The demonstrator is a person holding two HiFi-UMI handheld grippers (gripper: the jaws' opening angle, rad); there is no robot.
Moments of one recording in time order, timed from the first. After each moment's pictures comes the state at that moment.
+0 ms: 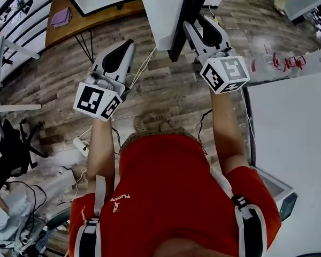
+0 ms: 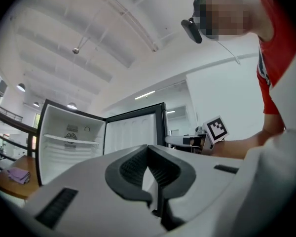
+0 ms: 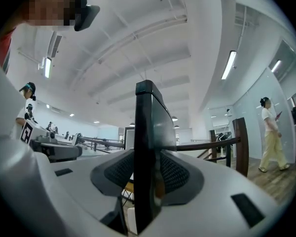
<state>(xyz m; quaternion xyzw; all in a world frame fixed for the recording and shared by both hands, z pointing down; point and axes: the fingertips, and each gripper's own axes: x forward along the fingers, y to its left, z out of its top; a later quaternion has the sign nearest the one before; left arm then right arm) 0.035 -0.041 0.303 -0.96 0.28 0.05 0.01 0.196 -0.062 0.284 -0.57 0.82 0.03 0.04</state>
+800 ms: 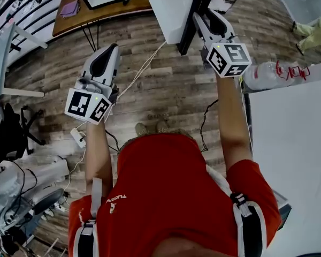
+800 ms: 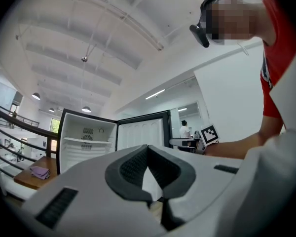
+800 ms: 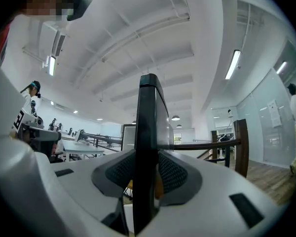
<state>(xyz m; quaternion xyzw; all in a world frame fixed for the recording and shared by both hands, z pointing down) 0.008 0.003 0.305 -0.93 0.36 0.05 0.01 0.248 -0.067 0.301 -0.55 0.83 0.03 0.02</state>
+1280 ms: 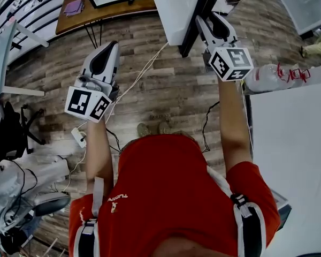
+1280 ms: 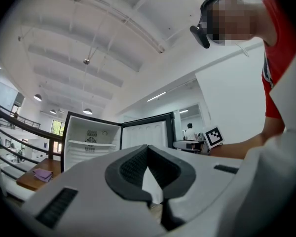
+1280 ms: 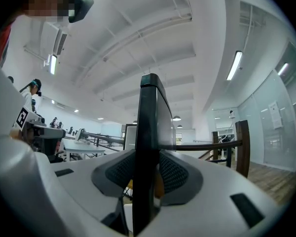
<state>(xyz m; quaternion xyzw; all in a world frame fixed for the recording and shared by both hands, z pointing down) -0.018 -0.008 0.297 -0.93 0.37 0.06 0.02 0.226 -0.066 0.298 -0.55 0.83 0.04 0.02</state>
